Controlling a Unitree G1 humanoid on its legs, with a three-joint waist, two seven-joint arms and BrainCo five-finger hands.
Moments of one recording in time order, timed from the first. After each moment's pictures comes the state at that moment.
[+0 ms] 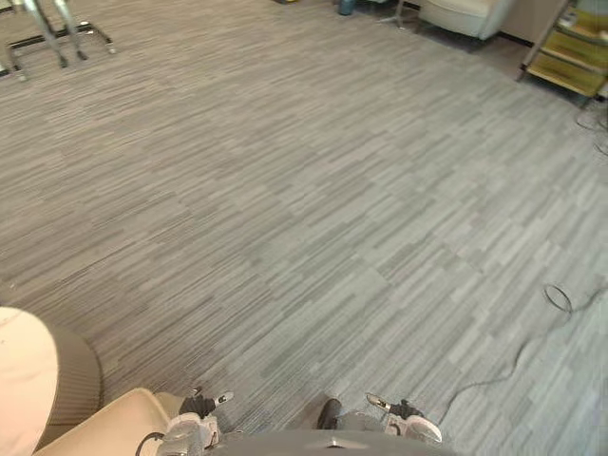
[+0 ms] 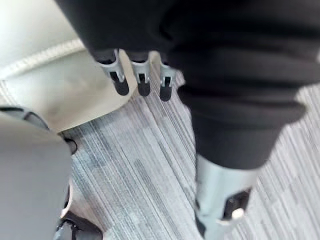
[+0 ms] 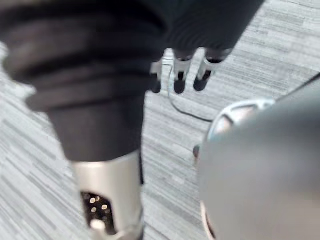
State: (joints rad) left arm 0.04 0.03 0.17 1.07 -0.02 0.00 0.08; right arm -0.01 -0.06 -0.44 1.08 0.03 0.04 -0.11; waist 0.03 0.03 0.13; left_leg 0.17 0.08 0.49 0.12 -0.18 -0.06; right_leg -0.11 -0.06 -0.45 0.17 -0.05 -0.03
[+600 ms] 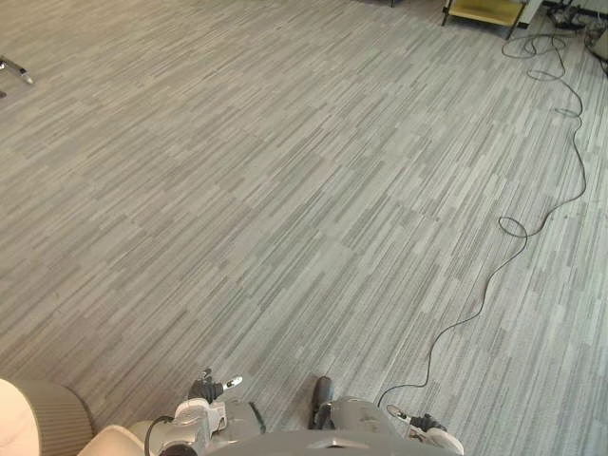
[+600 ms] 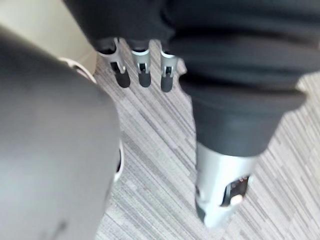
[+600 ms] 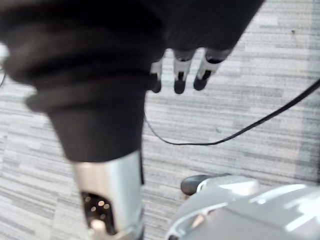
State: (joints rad) left arm 0.02 0.00 0.21 0.99 -0.03 0.00 0.08; right arm 0.04 -0.09 -0.48 1.04 0.05 0.04 -0.11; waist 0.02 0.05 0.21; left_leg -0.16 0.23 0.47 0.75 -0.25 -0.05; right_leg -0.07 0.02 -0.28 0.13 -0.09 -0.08
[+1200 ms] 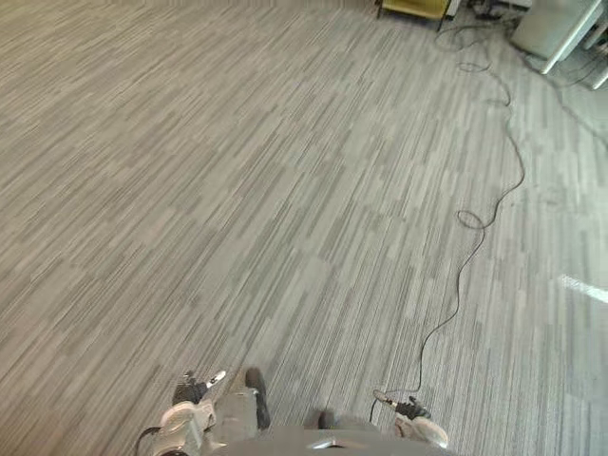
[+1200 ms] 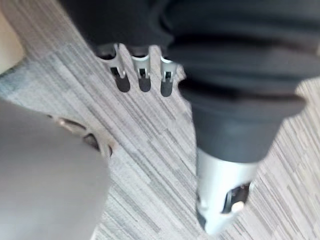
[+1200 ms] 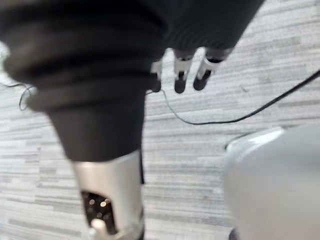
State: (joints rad) left arm 0.06 0.00 0.34 0.98 -0.07 -0.01 0.09; right arm 0.07 0.00 -0.44 0.97 0.09 0.02 -0.11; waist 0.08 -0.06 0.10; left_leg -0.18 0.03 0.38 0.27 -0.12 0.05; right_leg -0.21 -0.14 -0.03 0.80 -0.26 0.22
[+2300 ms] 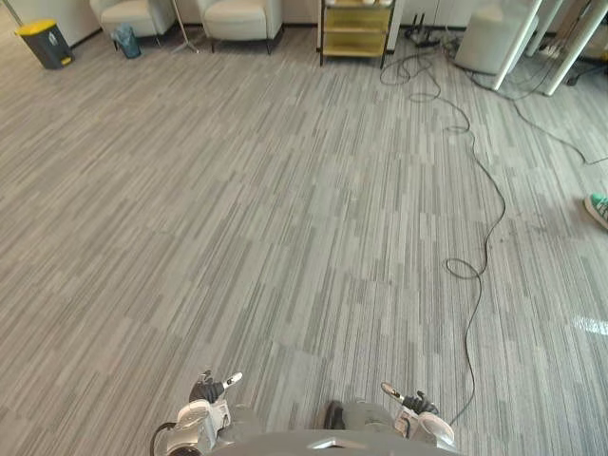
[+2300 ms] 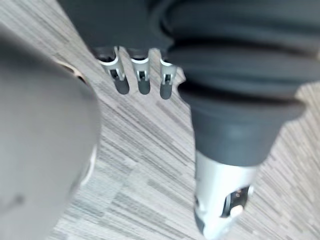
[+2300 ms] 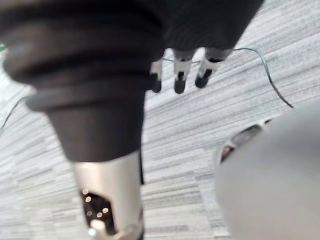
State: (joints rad) left arm 0.05 -0.05 0.29 0.95 -0.06 0.00 0.08; right arm 0.06 -0.02 -0.47 0.92 0.13 0.01 -0.11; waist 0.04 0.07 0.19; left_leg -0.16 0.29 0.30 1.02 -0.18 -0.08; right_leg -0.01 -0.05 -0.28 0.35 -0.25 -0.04
